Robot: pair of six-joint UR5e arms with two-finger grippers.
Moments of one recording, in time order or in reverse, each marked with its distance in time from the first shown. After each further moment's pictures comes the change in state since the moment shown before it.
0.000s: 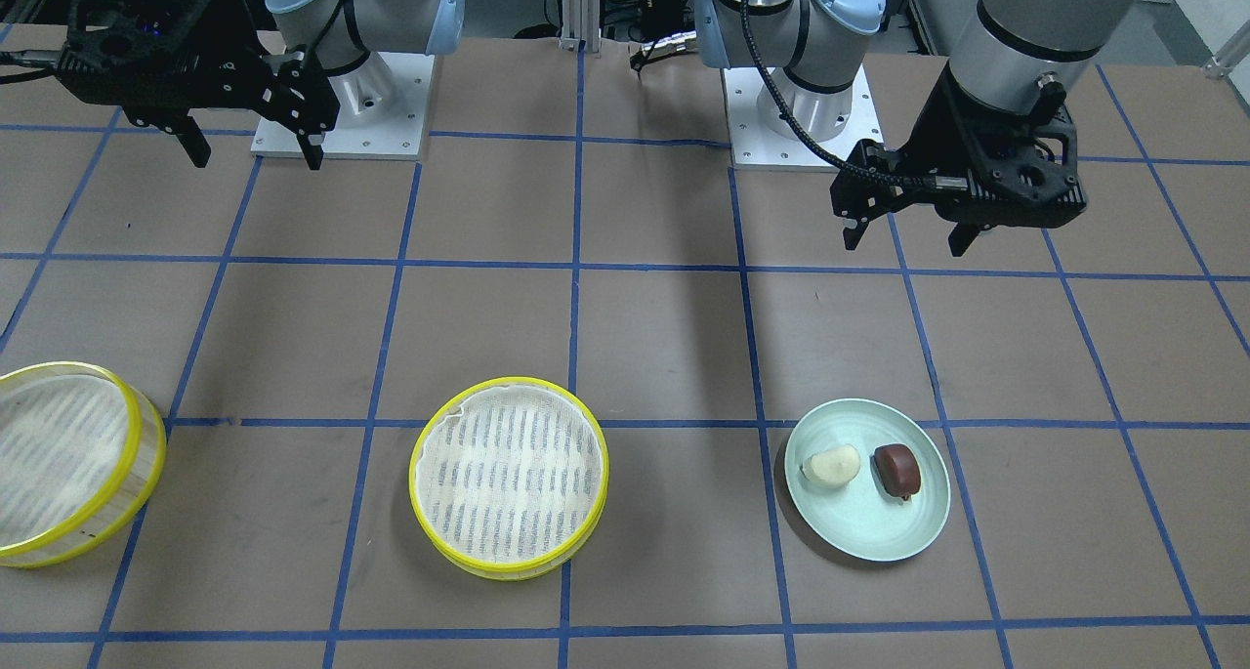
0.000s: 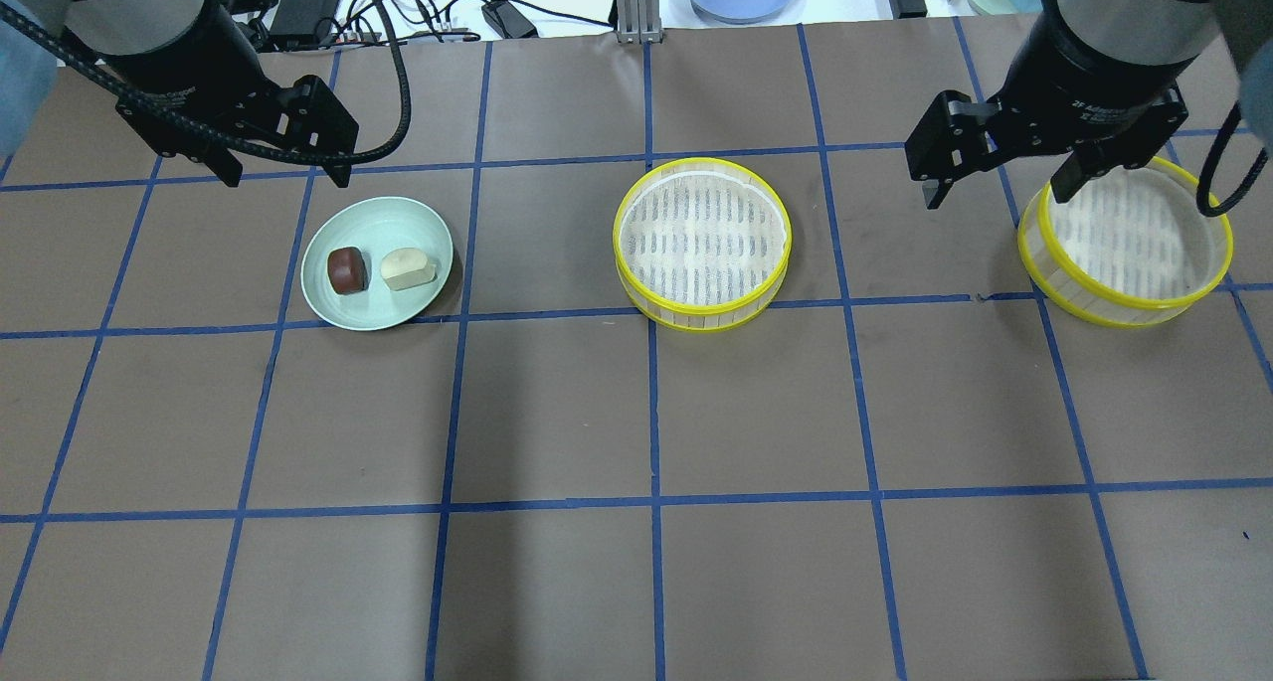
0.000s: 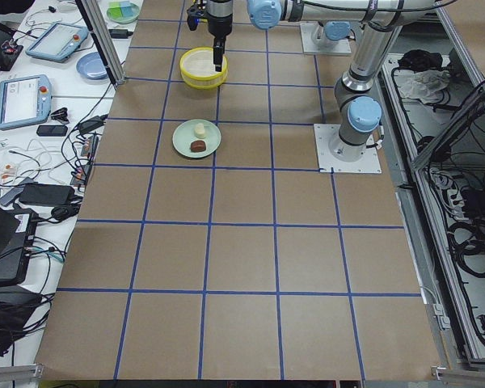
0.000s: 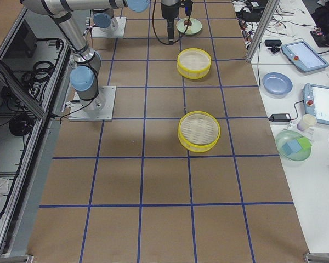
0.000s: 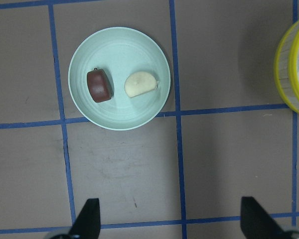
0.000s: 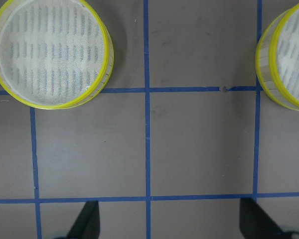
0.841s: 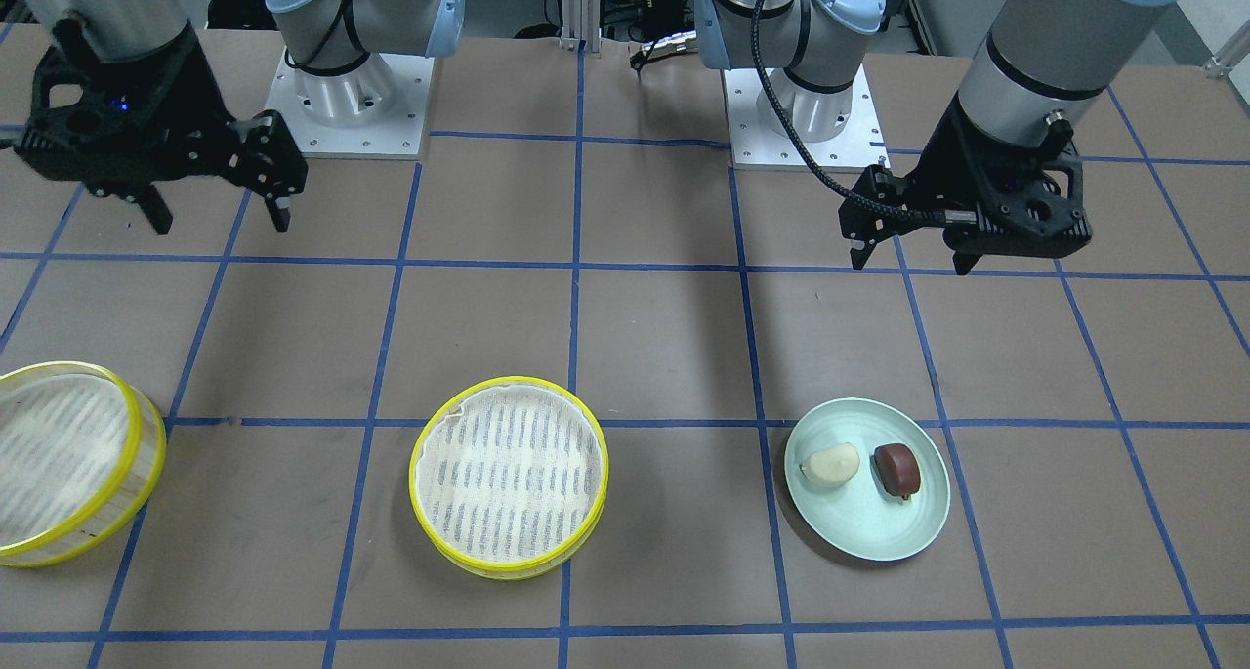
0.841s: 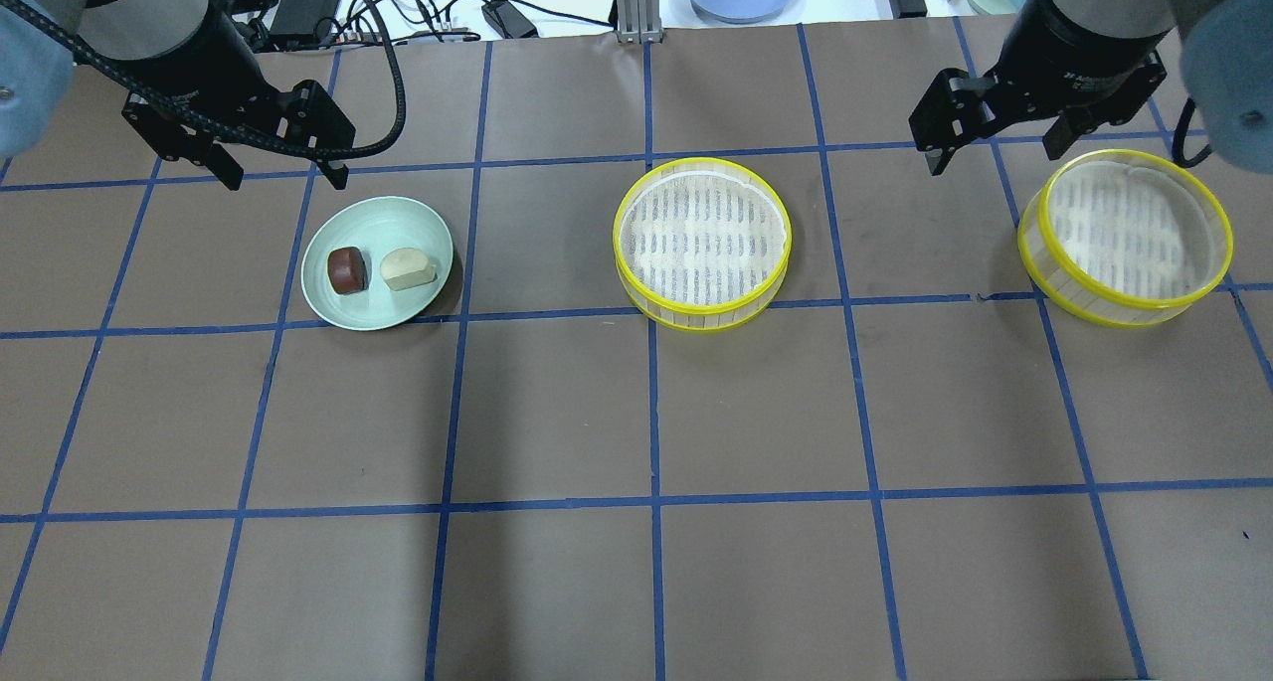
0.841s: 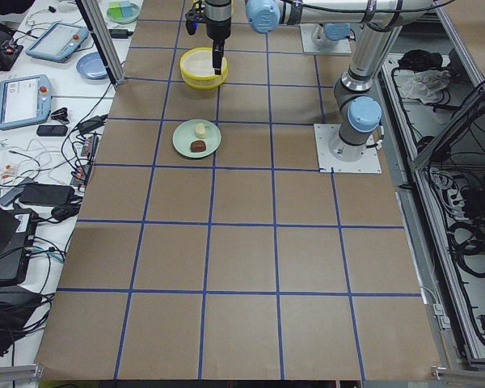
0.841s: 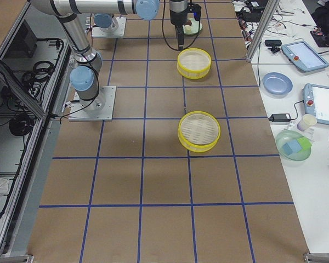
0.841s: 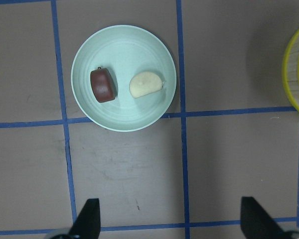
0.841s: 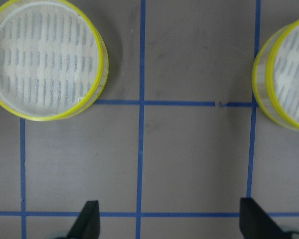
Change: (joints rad) left arm 0.028 -0.050 -0.009 0.035 0.000 0.035; right arm -0.065 0.116 -0.008 -0.171 -0.006 -0.168
